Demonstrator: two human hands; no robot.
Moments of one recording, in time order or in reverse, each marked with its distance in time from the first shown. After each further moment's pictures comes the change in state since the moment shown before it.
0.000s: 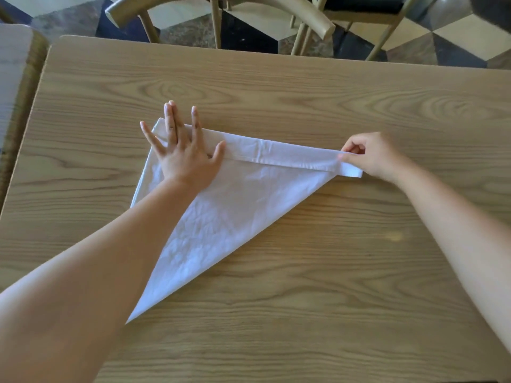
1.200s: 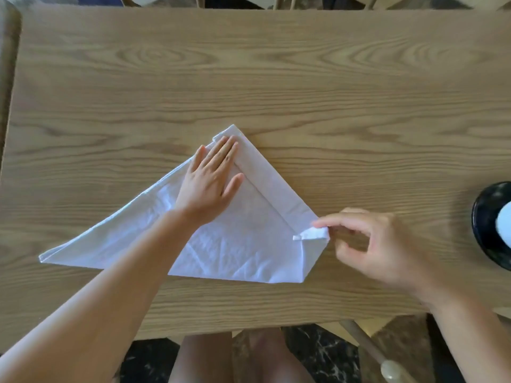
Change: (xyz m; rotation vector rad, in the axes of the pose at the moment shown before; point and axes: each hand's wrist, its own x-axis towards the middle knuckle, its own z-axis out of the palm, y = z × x) left_hand -0.114 0.019 0.005 -0.391 -0.038 0.513; right_hand -0.223 -0.042 0.029 0.184 -0.132 -0.214
